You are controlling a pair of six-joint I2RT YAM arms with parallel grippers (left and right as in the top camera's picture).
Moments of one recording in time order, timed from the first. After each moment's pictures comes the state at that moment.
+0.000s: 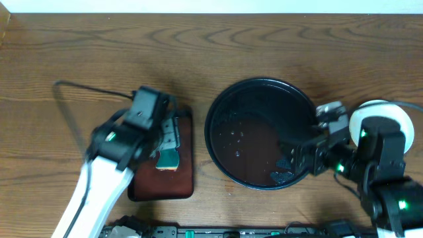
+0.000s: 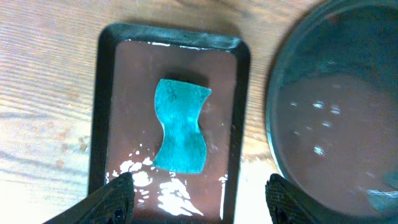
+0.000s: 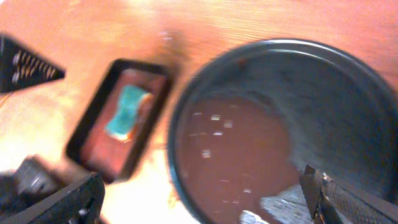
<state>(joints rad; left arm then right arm) -0.37 1.12 1.16 -1.18 -0.09 -0.50 0.20 0.77 0.95 -0.89 -0.52 0.07</state>
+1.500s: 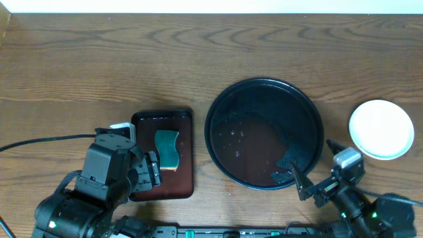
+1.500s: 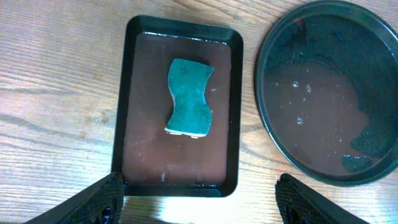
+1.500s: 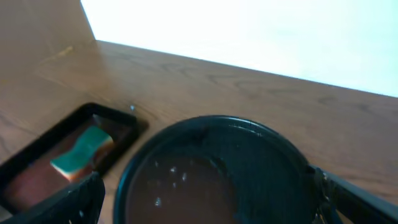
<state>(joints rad) -0.37 0.79 1.16 -1.36 -0.08 -0.49 0.16 0.17 0.57 -0.64 -0.36 -0.02</state>
